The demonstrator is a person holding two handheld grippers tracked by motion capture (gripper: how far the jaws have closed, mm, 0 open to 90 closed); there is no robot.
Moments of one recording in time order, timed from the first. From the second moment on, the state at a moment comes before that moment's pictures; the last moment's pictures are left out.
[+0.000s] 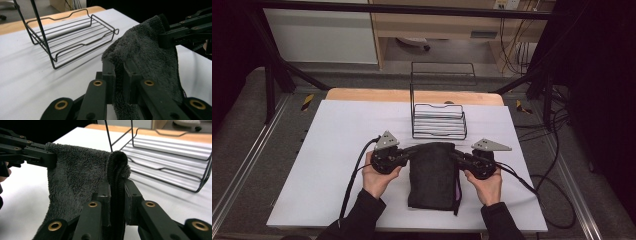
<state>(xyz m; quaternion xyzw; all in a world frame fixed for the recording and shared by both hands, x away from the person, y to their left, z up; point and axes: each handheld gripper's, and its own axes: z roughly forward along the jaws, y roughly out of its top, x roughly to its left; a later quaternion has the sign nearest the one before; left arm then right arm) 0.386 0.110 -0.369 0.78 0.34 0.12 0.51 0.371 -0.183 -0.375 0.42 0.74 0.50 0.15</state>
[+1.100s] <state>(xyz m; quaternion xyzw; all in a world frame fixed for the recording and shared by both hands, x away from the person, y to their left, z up) 0.383 0.104 -0.304 0.74 0.30 0.19 0.57 0.359 -0.188 -0.313 0.38 0.69 0.56 0.25</state>
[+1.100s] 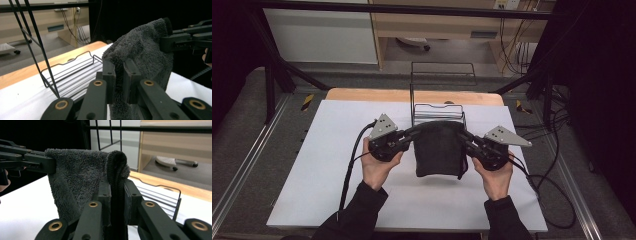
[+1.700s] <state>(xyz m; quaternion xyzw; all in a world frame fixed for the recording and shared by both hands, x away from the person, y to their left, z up) 0.388 0.105 -0.278 0.71 0.29 0.22 0.61 0.358 -0.183 -0.285 0.36 0.66 0.59 0.30</state>
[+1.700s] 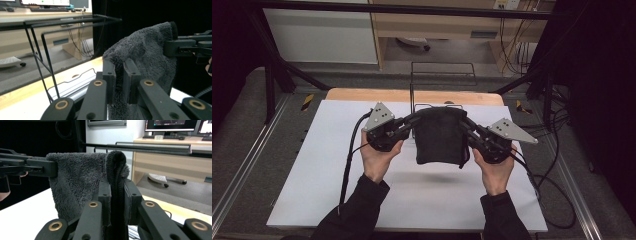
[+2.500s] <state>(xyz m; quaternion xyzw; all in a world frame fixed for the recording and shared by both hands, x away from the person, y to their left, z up) 0.402 0.102 -0.240 0.67 0.28 0.24 0.64 0.373 -0.180 -0.248 0.35 0.63 0.61 0.34</state>
